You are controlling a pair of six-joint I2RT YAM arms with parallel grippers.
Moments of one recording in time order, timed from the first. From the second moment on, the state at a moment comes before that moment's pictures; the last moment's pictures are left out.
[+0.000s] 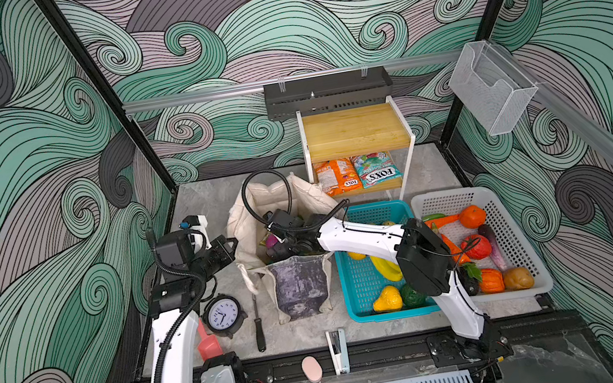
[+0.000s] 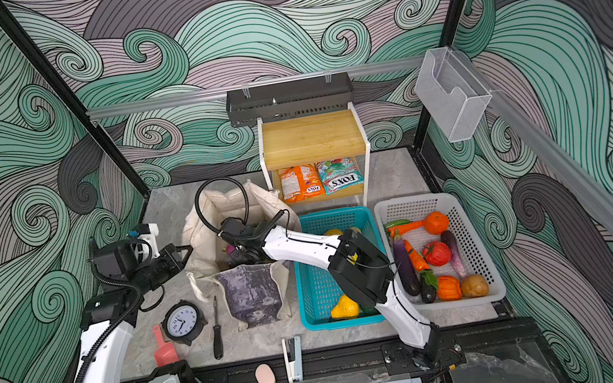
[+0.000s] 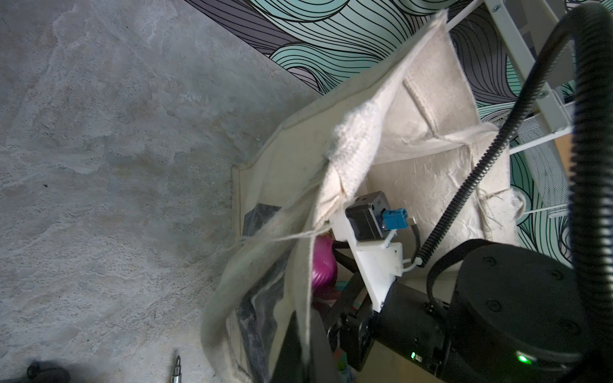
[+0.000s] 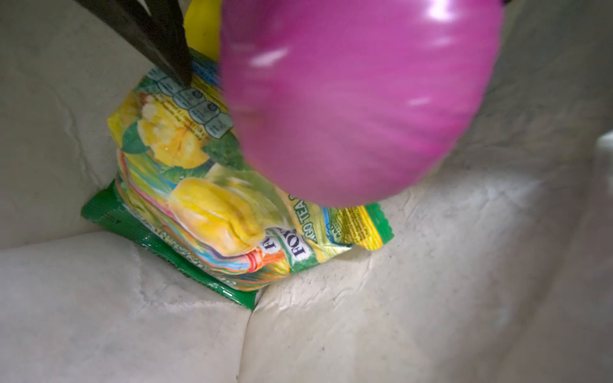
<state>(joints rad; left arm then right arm) 0.12 0.88 0.85 -0.60 0.50 -0.42 0.99 2.16 1.80 -0.65 0.15 0.24</state>
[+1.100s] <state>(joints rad) 0.12 0.87 0.85 -0.60 0.49 -0.42 0.82 1.11 1.28 -0.72 0.36 0.23</state>
